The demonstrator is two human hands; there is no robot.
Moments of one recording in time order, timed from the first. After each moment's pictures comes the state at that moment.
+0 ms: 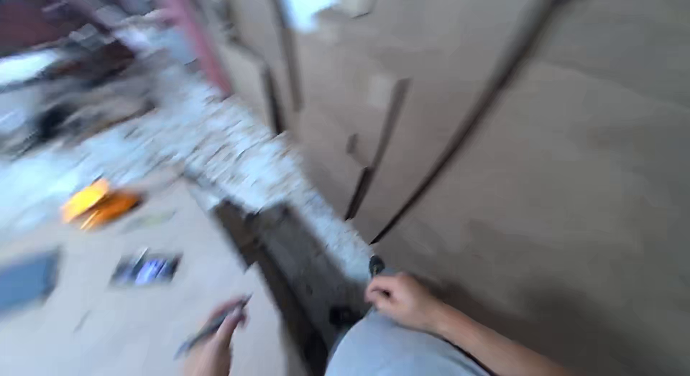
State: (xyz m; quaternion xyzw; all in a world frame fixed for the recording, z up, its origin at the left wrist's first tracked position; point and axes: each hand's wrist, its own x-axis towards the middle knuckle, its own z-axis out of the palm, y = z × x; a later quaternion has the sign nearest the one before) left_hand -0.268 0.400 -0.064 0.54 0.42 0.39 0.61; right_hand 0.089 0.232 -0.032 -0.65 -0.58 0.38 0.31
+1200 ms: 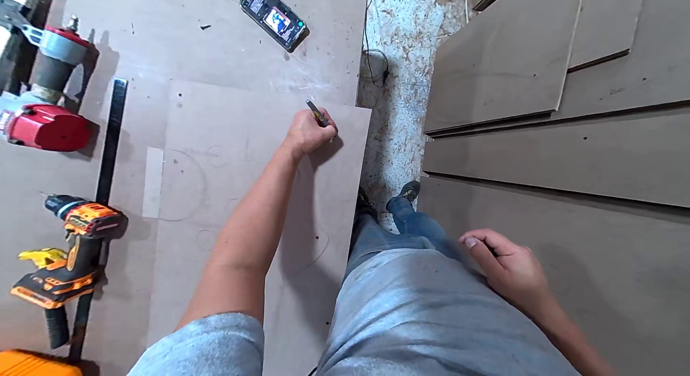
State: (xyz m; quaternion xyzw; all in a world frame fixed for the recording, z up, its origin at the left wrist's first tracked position) left_hand -0.362 0.481 -0.212 0.59 0.63 0.19 0.47; right_hand 0.062 0.267 -0.075 -0.65 -0.63 0.40 0.14
